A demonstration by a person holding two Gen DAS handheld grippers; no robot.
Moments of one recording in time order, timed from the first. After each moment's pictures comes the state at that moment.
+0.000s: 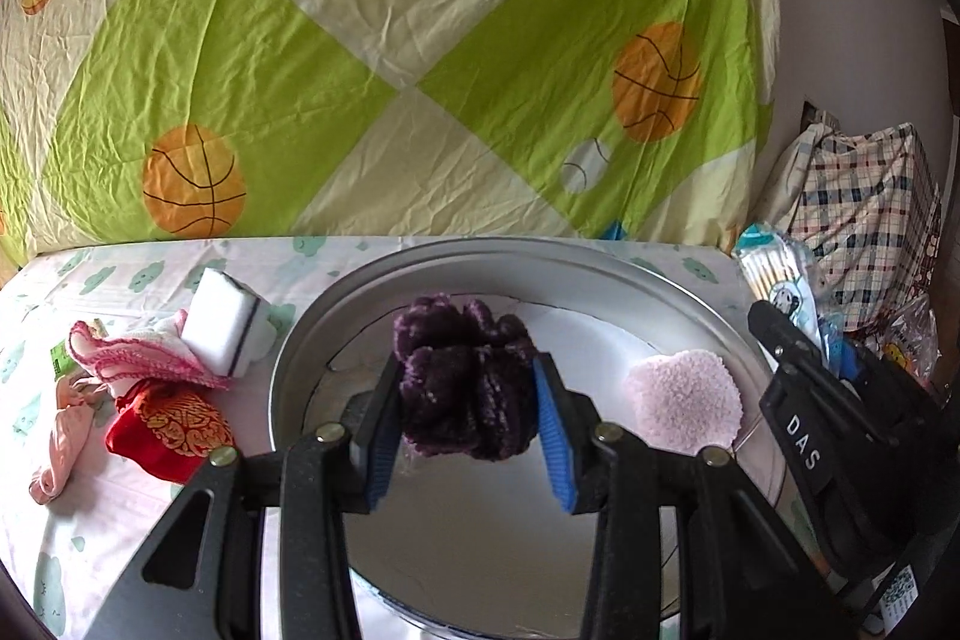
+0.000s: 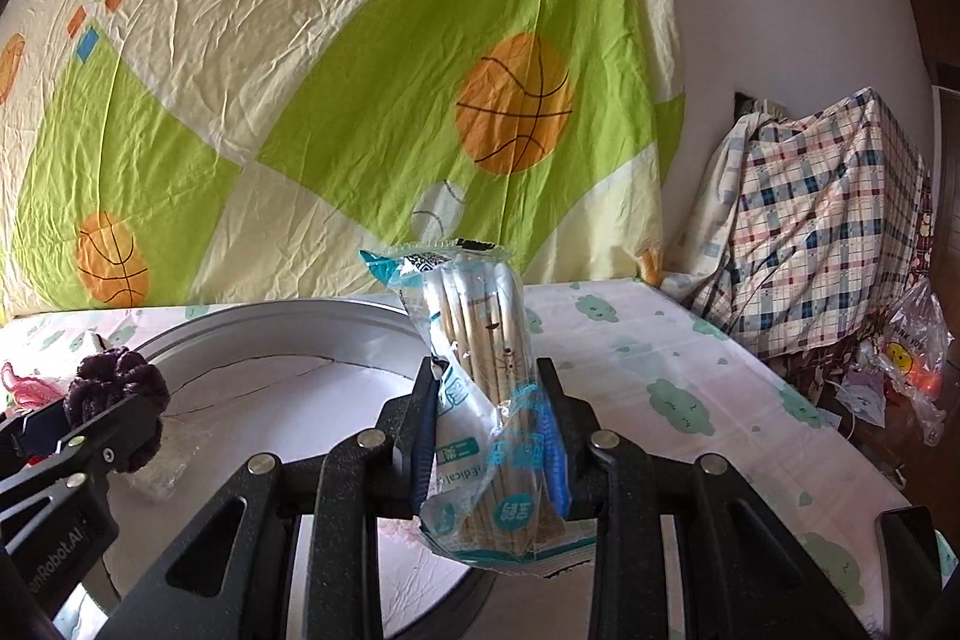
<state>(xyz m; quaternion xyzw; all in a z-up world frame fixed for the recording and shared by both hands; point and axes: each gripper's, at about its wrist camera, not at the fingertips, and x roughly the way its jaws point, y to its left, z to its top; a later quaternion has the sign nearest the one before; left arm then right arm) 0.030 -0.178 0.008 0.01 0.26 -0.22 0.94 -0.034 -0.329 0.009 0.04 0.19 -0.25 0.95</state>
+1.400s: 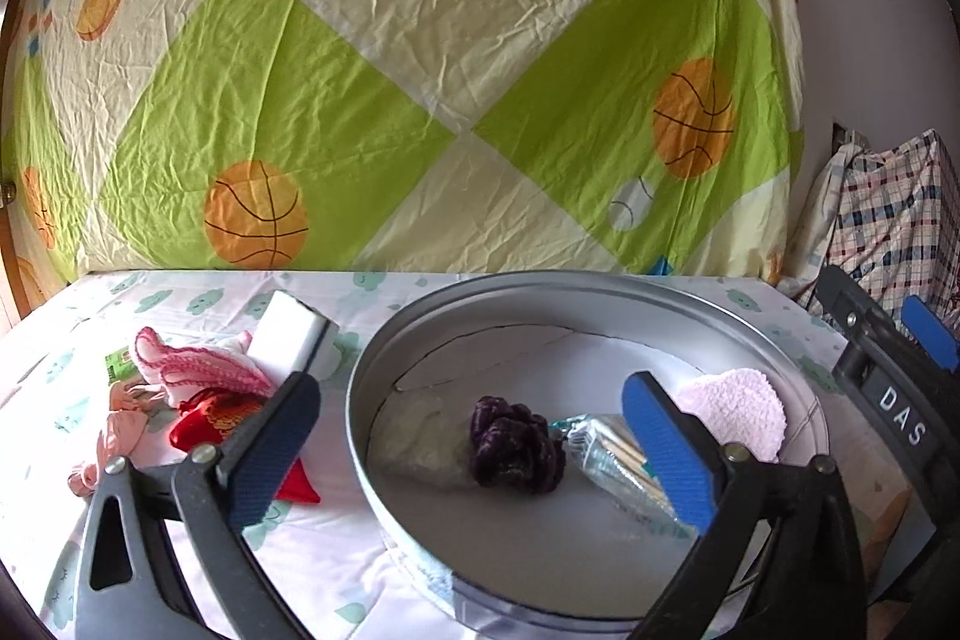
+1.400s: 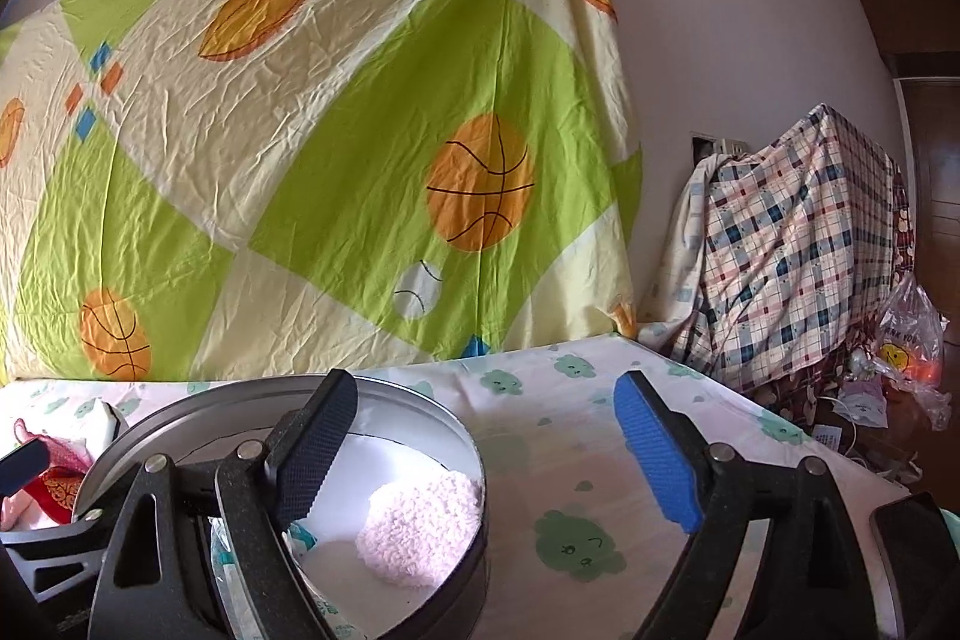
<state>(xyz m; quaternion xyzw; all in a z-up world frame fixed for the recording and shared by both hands) 0.013 -0.154 0.006 0.01 0.20 -0.16 0.97 -0.068 -0.326 0.021 0.06 0.08 -0.28 0.95</state>
